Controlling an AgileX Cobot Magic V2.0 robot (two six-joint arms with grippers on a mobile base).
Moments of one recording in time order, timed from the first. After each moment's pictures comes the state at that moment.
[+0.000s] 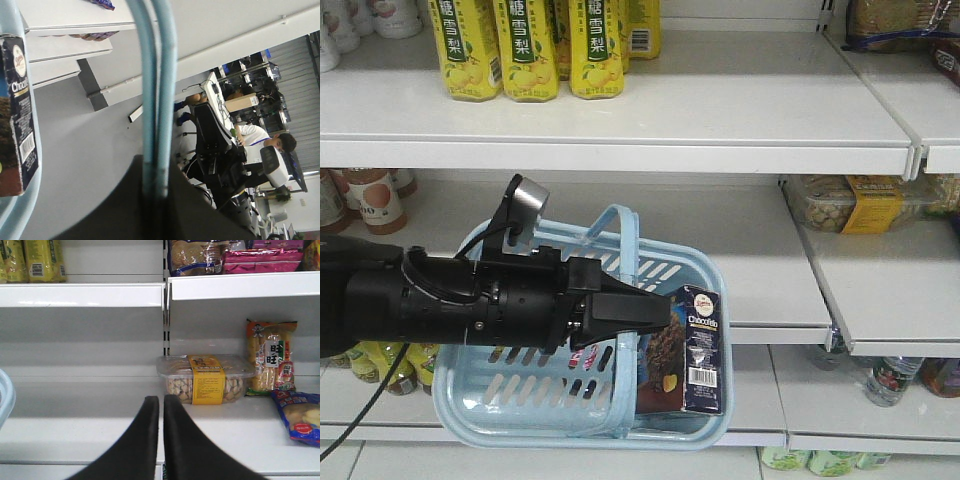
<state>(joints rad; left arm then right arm) -0.43 1.48 -0.87 -1.66 0.94 0.87 -0.01 -0.01 0.03 -0.12 0.04 0.15</state>
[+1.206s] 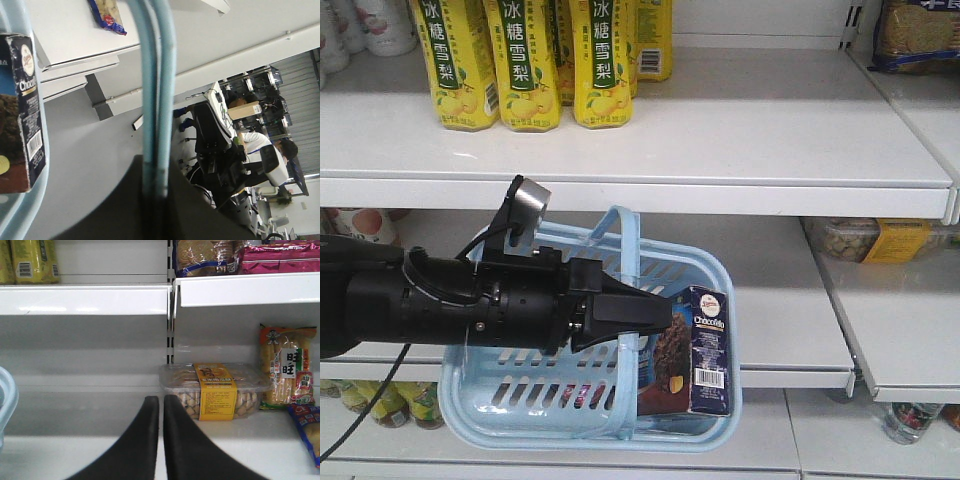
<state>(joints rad) -0.43 1.48 -0.87 -1.66 0.94 0.87 -0.01 -0.01 0.03 -0.12 0.04 0.15</state>
